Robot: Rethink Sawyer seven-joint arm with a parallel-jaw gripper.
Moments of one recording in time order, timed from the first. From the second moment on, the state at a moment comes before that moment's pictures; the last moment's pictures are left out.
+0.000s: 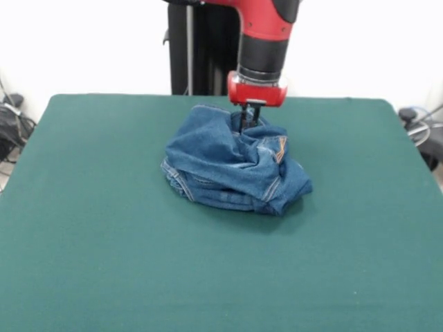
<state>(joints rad) -0.21 -0.50 -0.06 2.14 -0.09 -0.22 1.57</state>
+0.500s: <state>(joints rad) -0.19 -0.50 -0.07 2.15 -0.08 -0.25 1.57</state>
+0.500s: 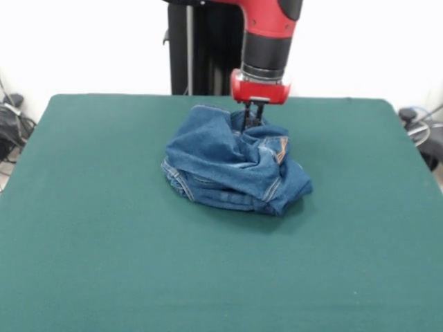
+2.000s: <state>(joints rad) 0.28 -0.61 -0.25 2.01 0.21 0.14 1.57</state>
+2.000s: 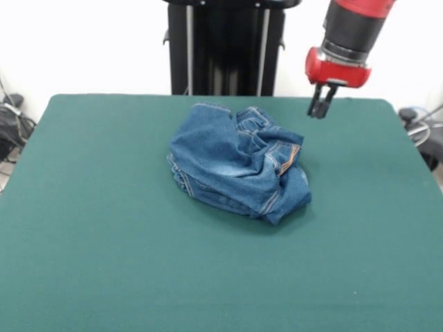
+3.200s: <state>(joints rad) 0.23 -0.58 -0.33 1.88 0.21 0.16 1.57</state>
